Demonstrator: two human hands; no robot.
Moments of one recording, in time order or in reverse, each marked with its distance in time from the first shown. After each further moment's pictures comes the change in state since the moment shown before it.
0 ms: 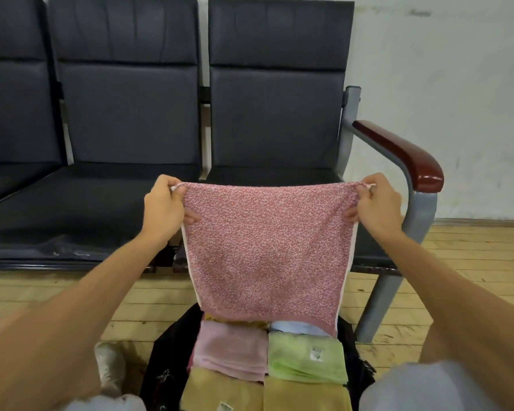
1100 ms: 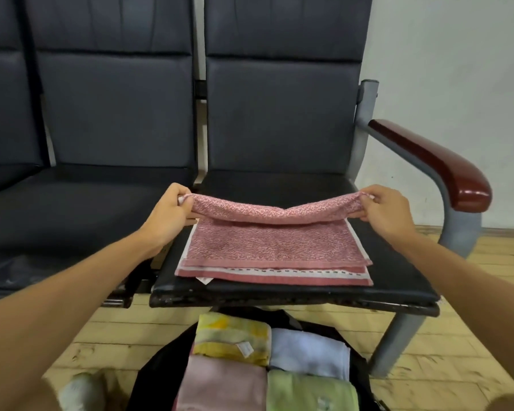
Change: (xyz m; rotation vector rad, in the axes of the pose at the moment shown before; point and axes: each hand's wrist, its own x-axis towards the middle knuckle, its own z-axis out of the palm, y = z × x) left_hand 0.077 -0.046 0.048 -0.059 -0.257 -0.088; right_hand 0.085 0.050 0.044 -0.114 -0.150 0.022
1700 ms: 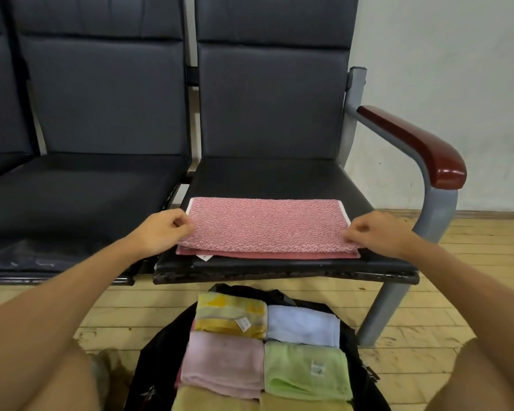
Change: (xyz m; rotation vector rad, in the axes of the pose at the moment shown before) left_hand -0.044 -0.020 -0.018 0.532 -0.267 -0.038; right_hand -0.067 0.008 -0.027 -0.437 -0.534 -0.057
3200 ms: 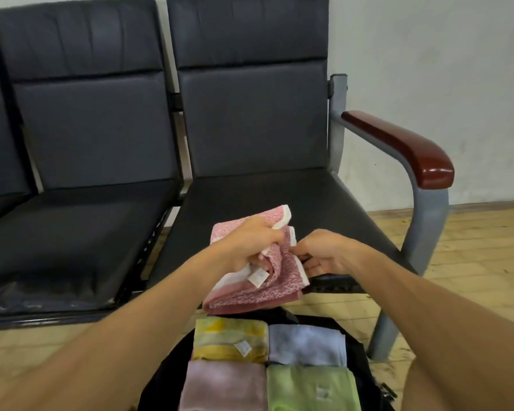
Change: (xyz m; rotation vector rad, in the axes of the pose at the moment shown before) left_hand 0.015 0.165 0.078 -0.392 -0.346 -0.135; right_hand 0.026 -0.058 0.035 0.925 -0.324 0.347
